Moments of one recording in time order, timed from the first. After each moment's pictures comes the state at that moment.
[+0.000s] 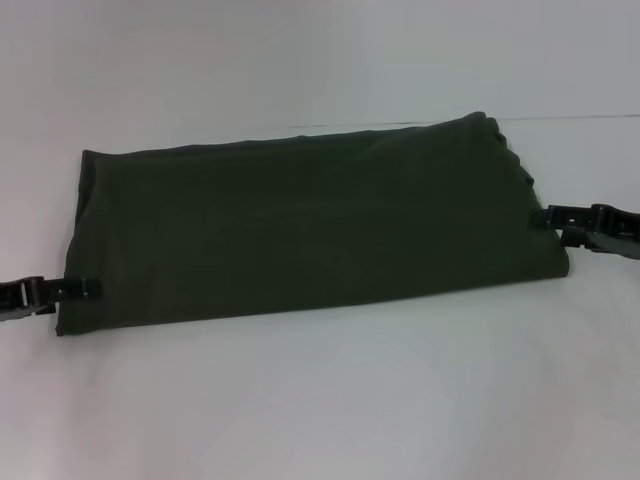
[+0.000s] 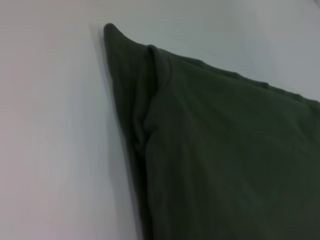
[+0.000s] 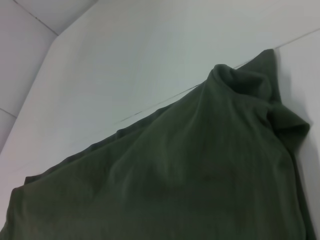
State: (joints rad) left arm -0.53 -2.04 0.45 0.82 2.46 1.37 -2.25; right arm 0.57 1.93 -0.69 -0.56 -2.09 -1.18 2.26
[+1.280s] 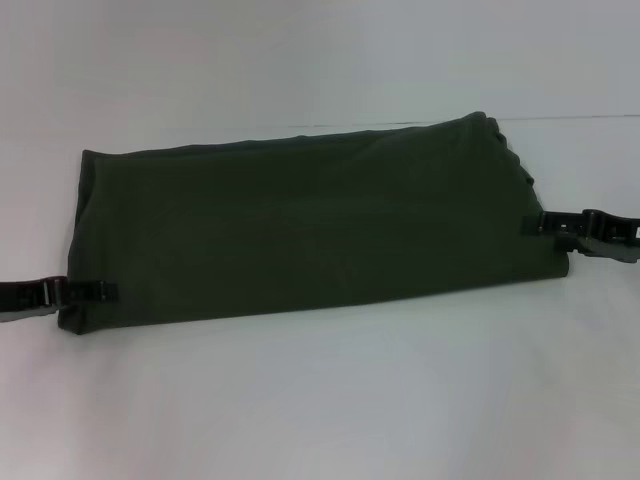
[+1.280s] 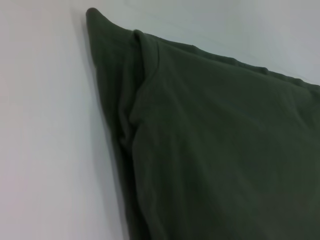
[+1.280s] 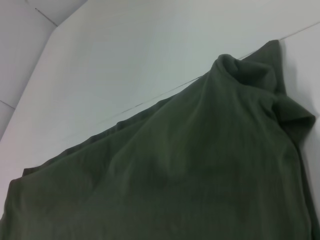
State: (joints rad) left arm -0.55 -2.04 0.51 0.80 2.46 1.33 -2.27; right arm 0.58 1.94 -0.69 -0.56 -2.11 -1.17 2.26
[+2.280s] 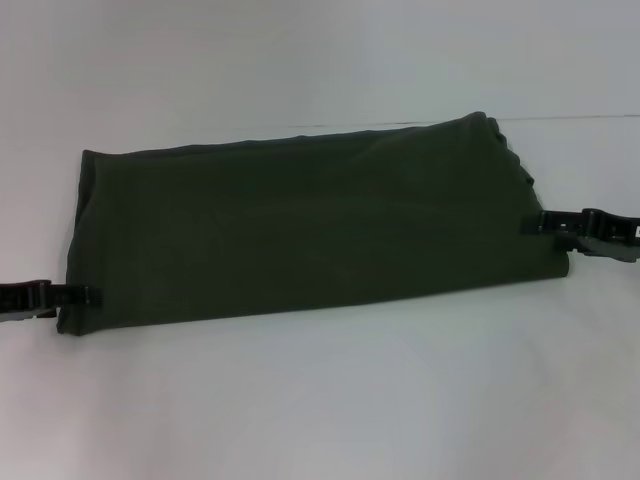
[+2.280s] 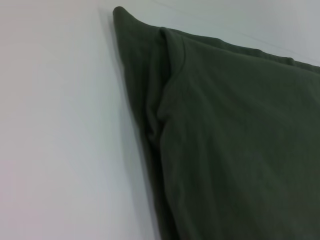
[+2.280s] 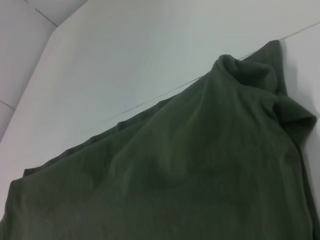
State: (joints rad) left arm -0.56 -2.04 0.51 0.84 2.55 1.33 -2.31; right arm 0.58 1.94 -0.69 -0.56 -2.11 -1.18 2.26
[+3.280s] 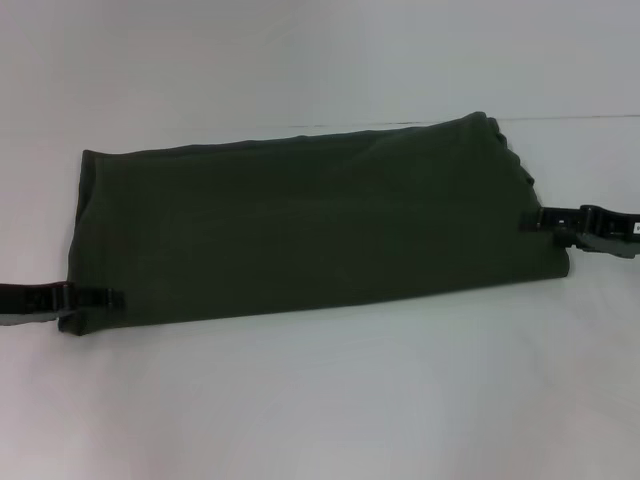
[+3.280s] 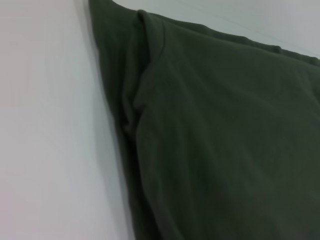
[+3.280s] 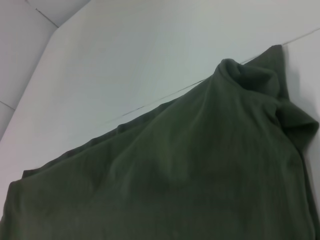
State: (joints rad) left arm -0.59 -2.04 0.53 0.79 2.55 1.32 -2.31; right arm 0.59 1.94 -0.69 -0.55 -2.11 -1.16 2.26
